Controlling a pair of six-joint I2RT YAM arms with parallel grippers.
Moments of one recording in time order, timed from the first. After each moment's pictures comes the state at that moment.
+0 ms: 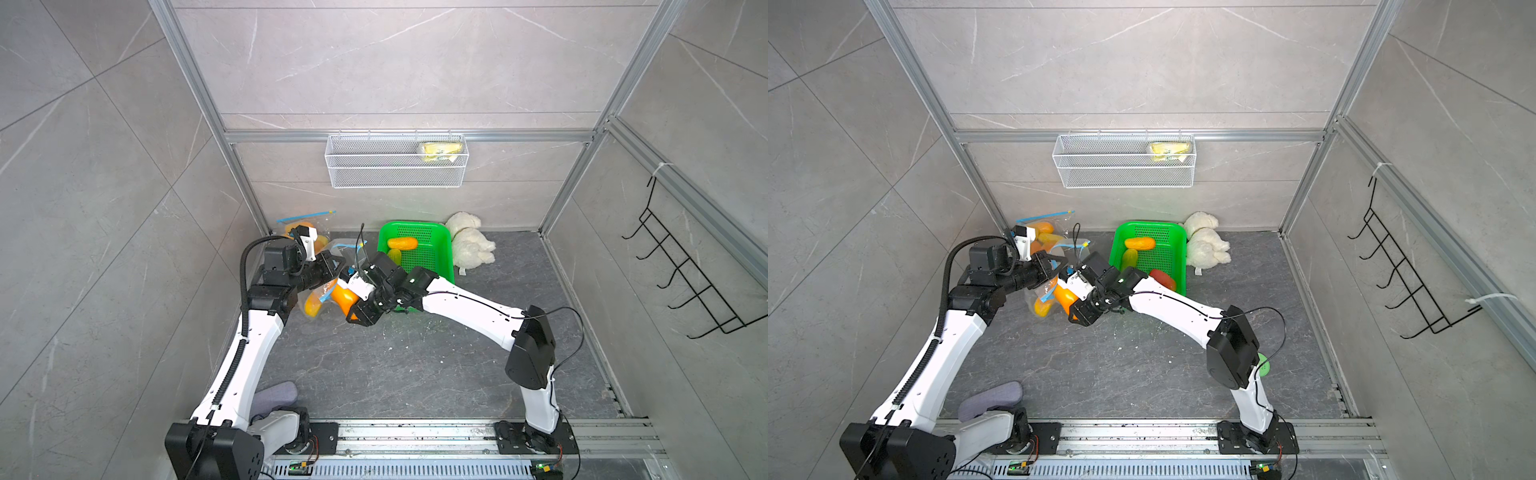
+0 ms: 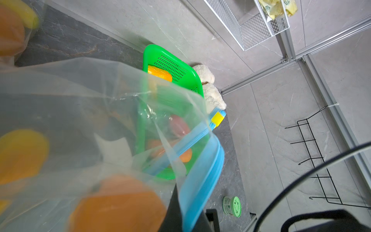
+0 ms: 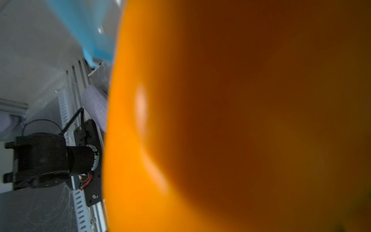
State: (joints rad) left arm -0.13 1.16 1.14 -0.47 0.54 -0.59; right arm 0.93 1.99 1.85 -0.70 -0.35 0.12
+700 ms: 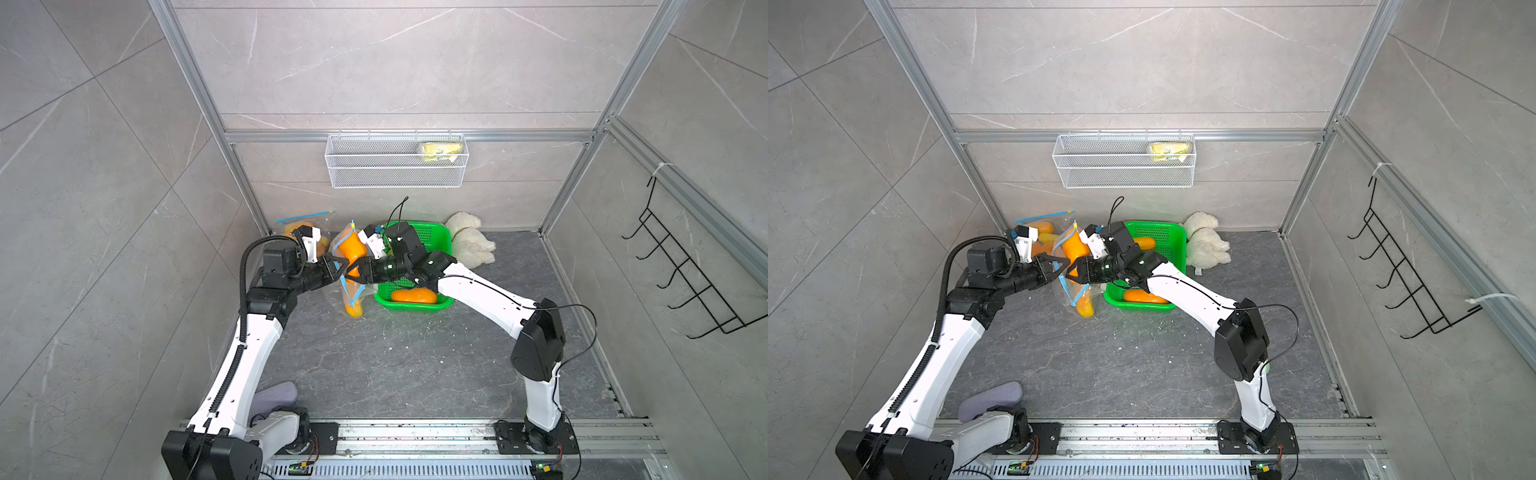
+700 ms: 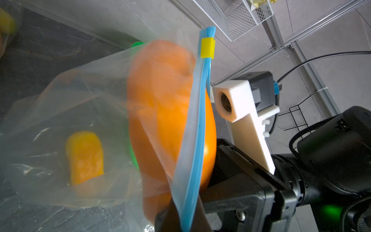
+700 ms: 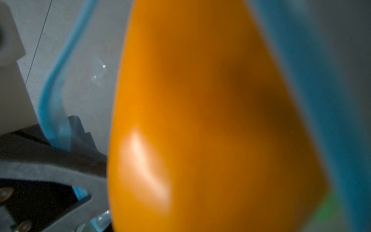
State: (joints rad) left arm -0.14 1.14 1.14 -0.47 0.58 -0.55; right arm 0.80 2.04 1.91 -0.37 -0.53 0.61
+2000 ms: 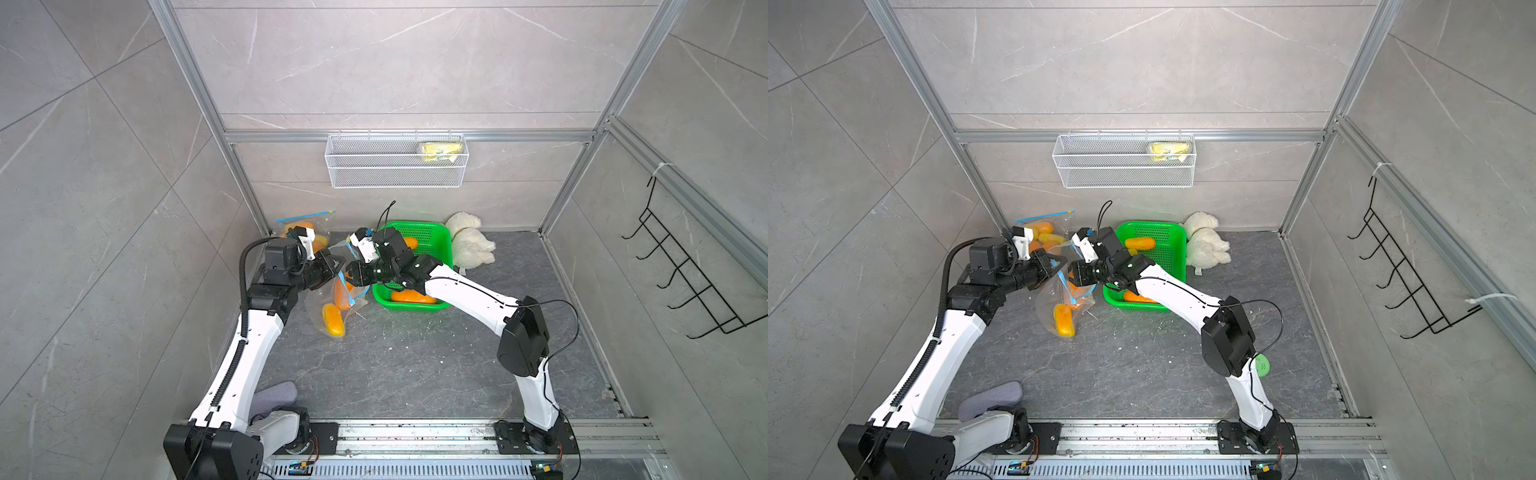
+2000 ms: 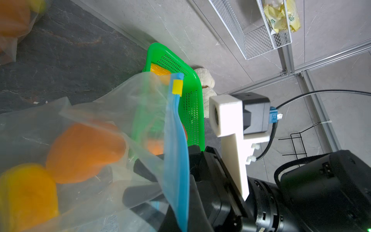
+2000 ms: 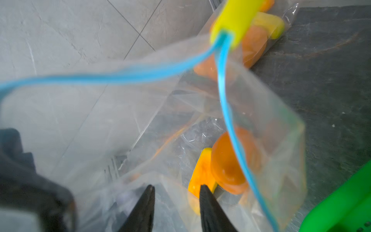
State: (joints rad) left arm -0.14 1.16 1.17 -0.49 0.50 -0.71; right arm 0.84 2.09 1.93 -0.38 -0.36 0.49
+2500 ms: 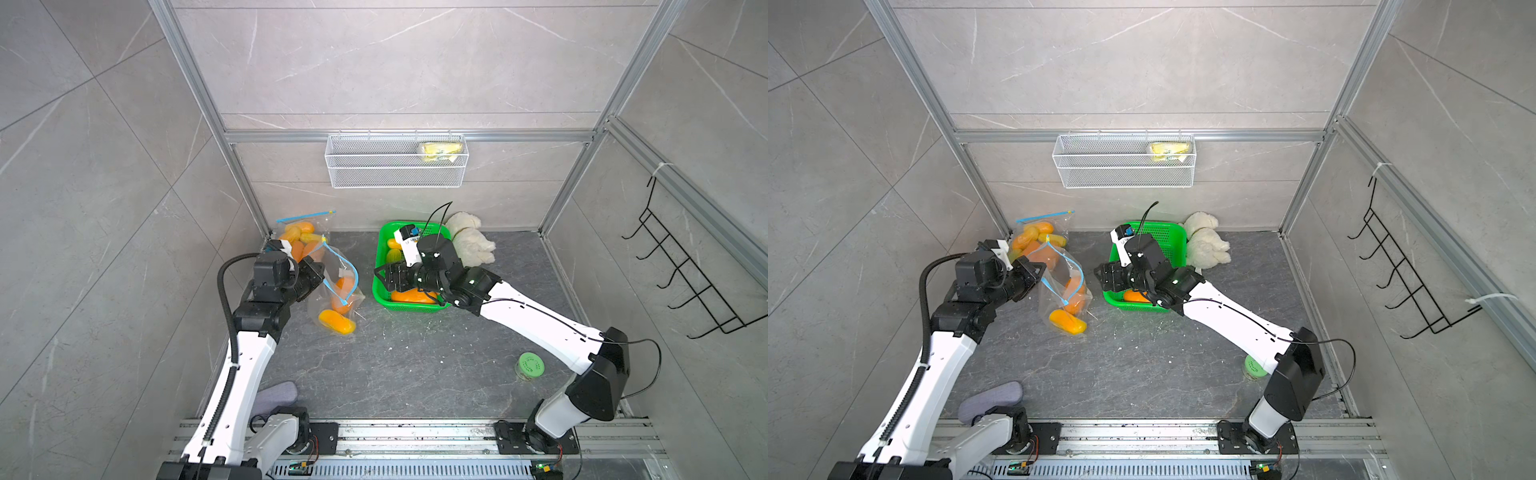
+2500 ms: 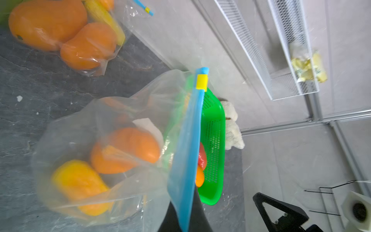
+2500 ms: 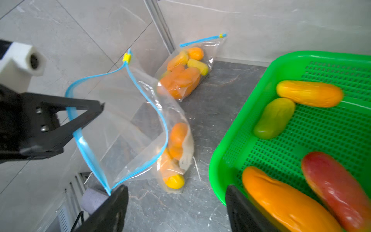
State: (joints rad) left arm -0.10 1.00 1.06 -0.49 0.26 -0.82; right arm 0.81 1.63 1.54 -0.38 -0.04 0.39
